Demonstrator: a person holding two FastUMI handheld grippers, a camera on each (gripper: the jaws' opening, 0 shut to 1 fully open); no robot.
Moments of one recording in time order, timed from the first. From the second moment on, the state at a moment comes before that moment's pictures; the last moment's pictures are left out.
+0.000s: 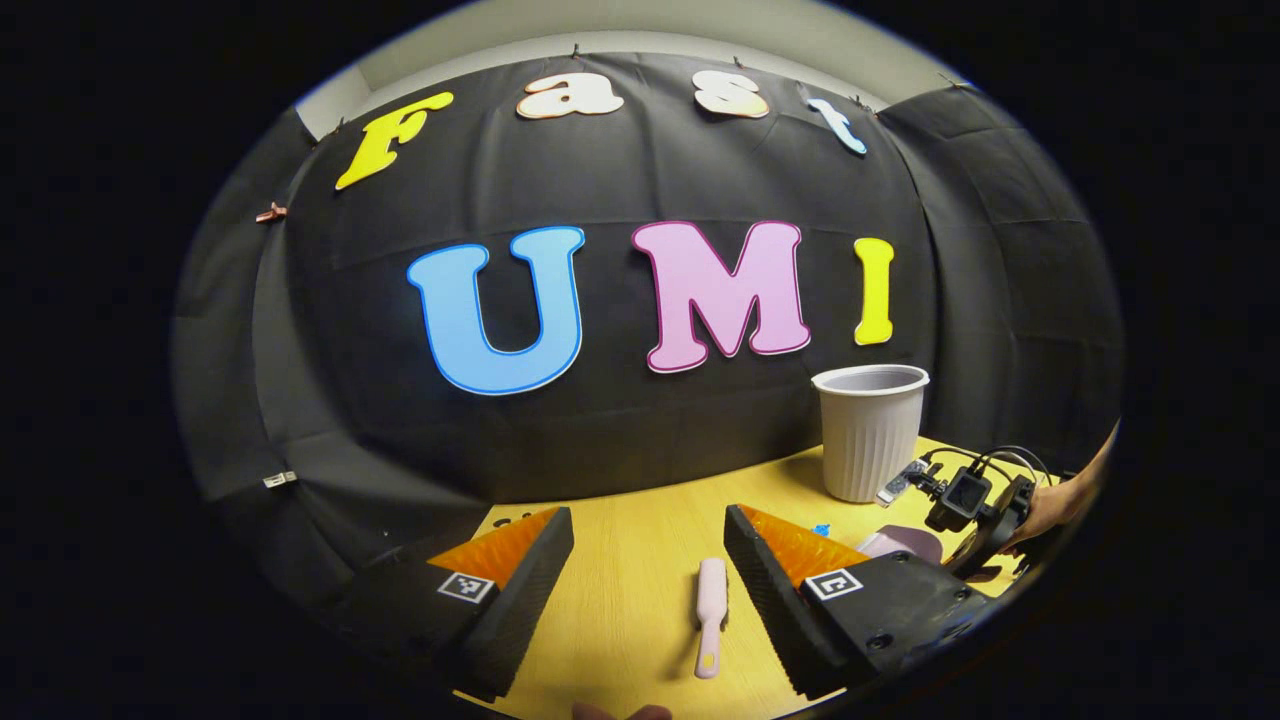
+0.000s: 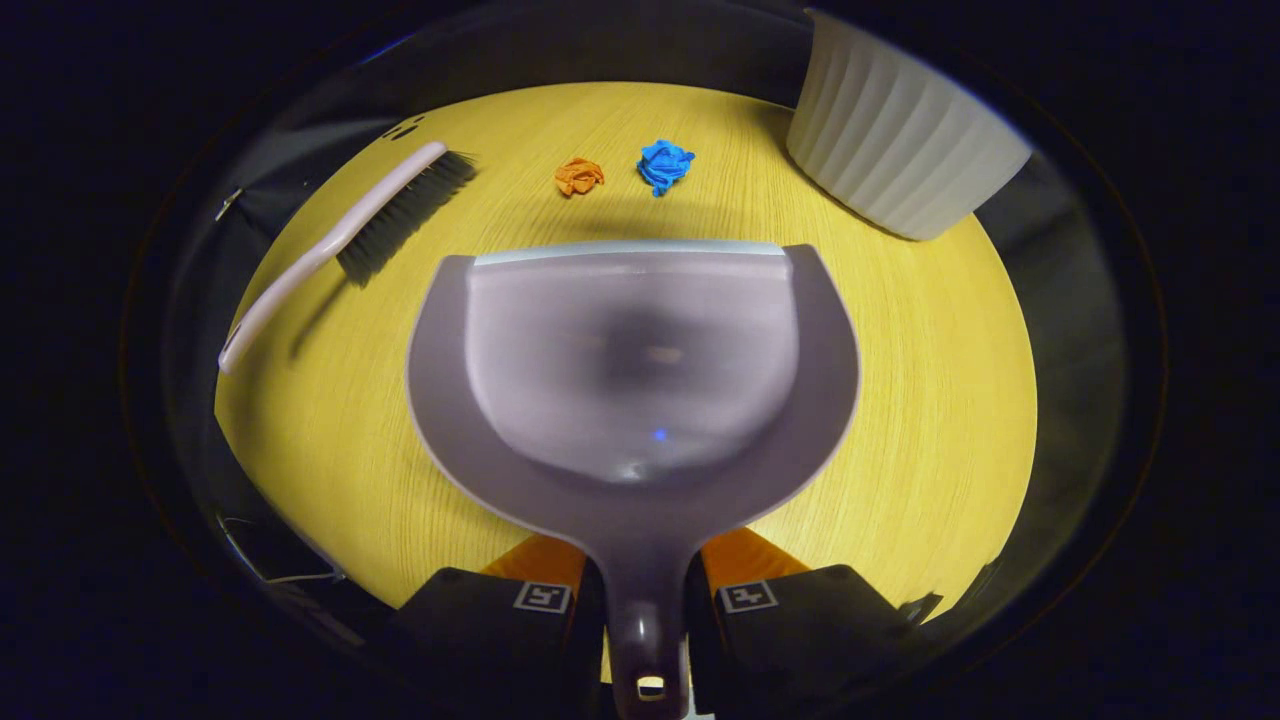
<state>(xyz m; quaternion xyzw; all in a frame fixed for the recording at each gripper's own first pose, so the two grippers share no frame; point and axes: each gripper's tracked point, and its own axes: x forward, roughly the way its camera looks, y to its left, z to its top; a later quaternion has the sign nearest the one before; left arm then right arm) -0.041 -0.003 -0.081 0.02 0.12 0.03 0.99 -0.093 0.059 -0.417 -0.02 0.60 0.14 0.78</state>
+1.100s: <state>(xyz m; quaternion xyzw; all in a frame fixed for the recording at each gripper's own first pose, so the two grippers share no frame) -0.007 -0.054 -0.332 0.03 0.52 -0.08 0.85 -0.103 -0.004 -0.372 -0.05 0.56 0.18 0.81</state>
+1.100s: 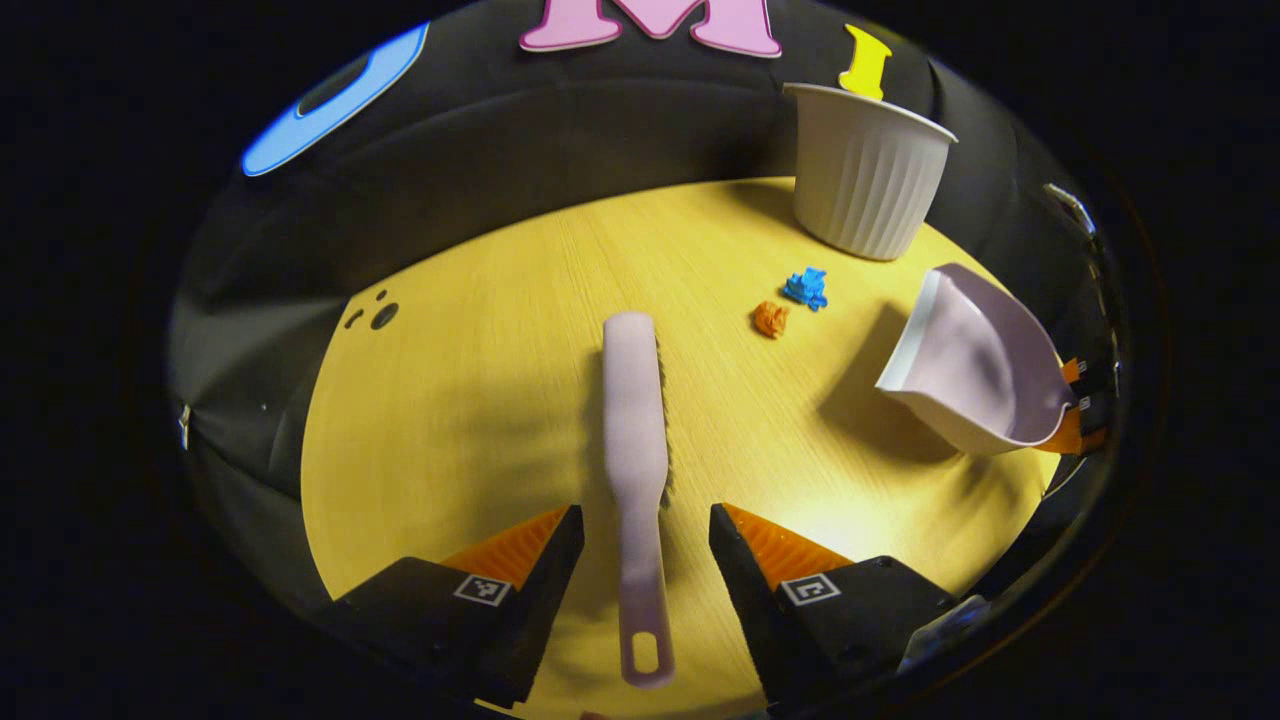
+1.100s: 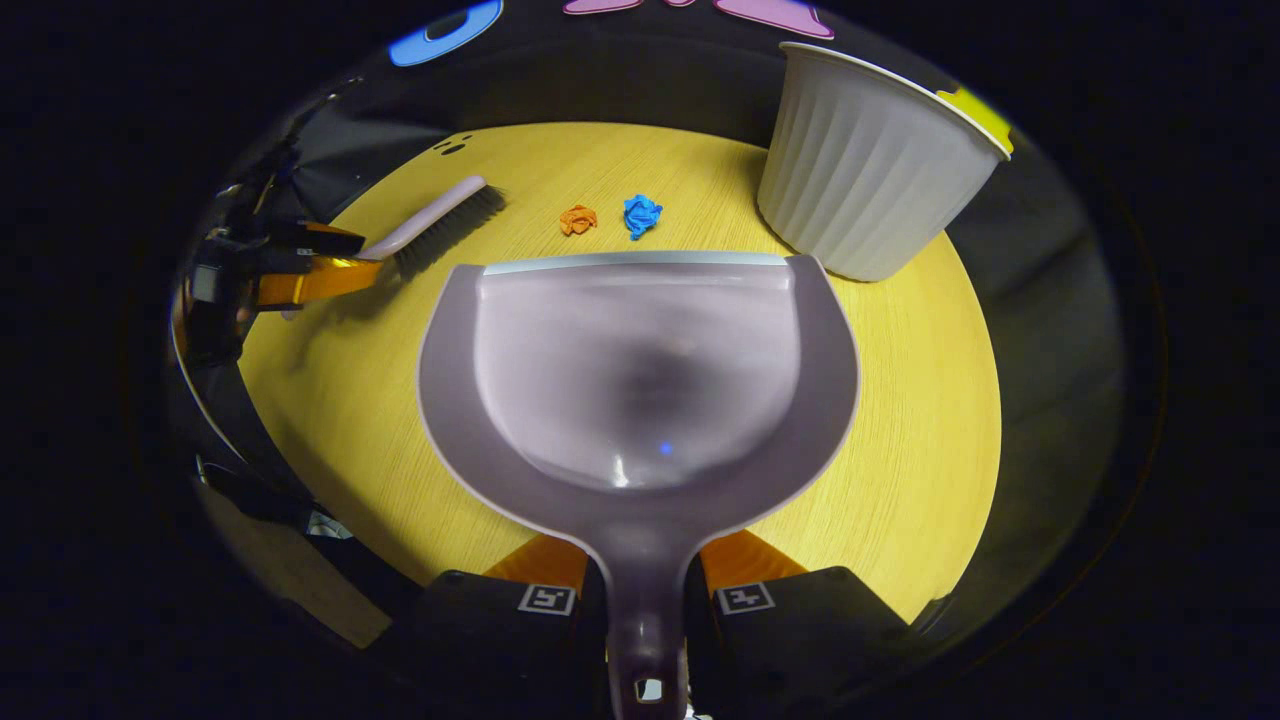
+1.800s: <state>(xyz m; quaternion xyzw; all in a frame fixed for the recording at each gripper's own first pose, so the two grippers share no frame) 0.023 -0.054 -0.357 0.05 0.54 -0.05 0.84 -0.089 -0.014 -0.378 -0.06 0.59 0.22 0.78</state>
